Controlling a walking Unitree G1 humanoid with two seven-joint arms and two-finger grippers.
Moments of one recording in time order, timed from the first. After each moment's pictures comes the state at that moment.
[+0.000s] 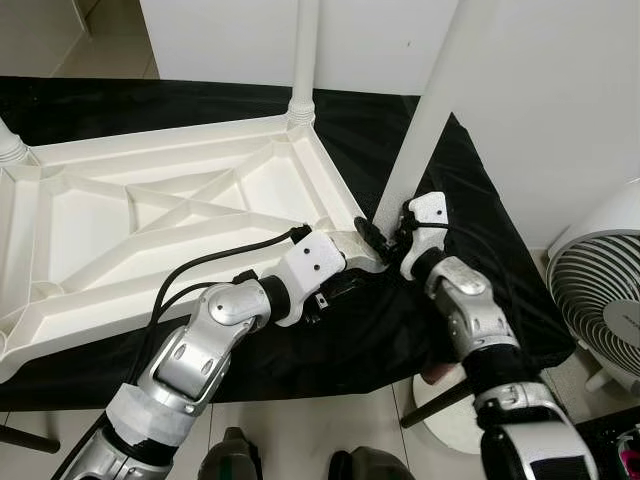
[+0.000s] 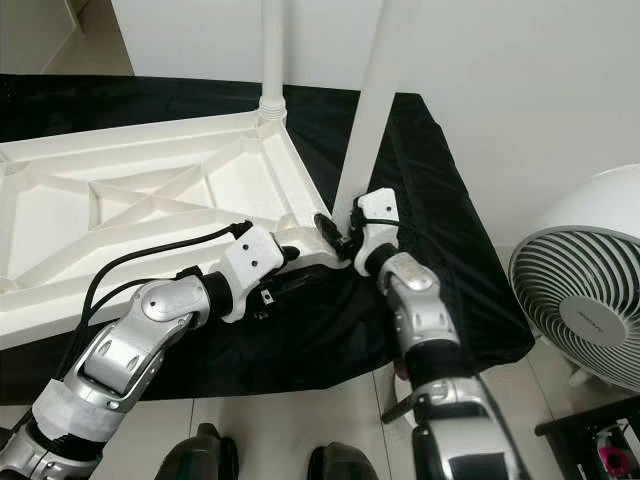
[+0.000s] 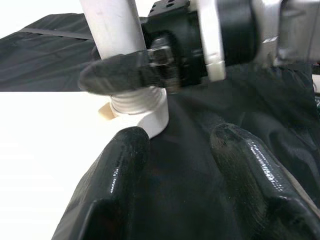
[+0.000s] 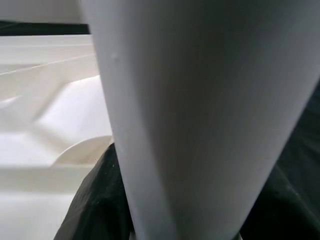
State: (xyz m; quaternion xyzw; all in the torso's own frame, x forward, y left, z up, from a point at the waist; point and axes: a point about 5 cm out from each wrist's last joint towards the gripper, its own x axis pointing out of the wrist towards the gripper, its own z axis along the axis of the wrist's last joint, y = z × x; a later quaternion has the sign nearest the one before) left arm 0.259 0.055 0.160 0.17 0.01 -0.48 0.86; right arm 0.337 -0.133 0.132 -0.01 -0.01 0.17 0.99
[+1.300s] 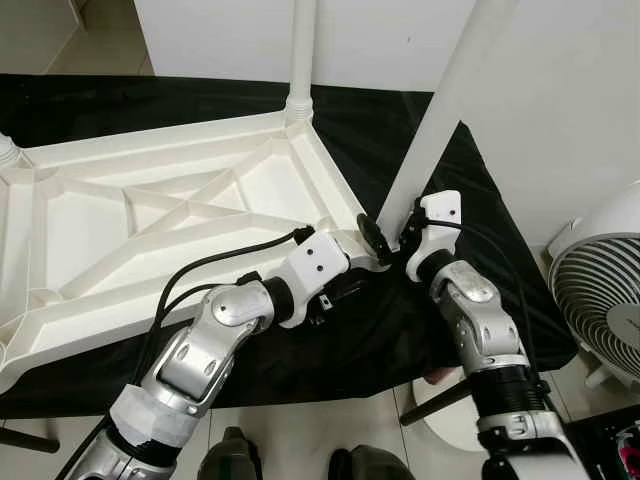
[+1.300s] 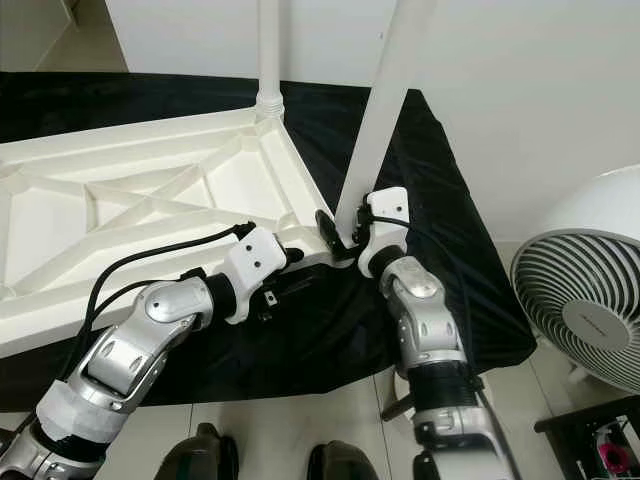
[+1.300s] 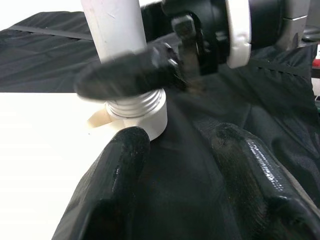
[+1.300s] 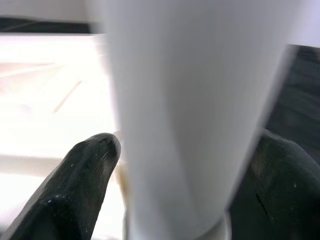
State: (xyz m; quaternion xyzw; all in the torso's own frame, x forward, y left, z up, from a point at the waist) left arm 0.258 0.052 0.160 0.16 0.01 -0.49 0.86; right arm 0.322 -0.141 0.143 -0.03 -0.01 0.27 0.96
